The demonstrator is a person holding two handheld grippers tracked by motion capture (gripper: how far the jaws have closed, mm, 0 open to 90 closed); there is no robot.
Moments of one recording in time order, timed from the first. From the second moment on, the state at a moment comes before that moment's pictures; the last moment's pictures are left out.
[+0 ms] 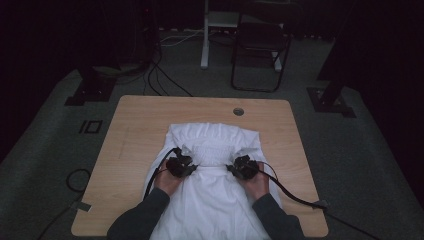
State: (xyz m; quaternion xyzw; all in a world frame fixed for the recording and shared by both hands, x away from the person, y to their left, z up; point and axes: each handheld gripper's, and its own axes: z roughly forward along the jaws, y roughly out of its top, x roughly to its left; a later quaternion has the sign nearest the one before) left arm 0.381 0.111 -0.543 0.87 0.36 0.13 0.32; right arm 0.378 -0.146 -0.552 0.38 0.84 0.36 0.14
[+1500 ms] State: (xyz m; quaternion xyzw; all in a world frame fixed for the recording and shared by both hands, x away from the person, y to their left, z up) left arm 0.330 0.119 -0.499 0.86 0.29 0.08 0.42; right arm 0.324 -0.184 -0.488 0.35 0.81 0.44 0.18
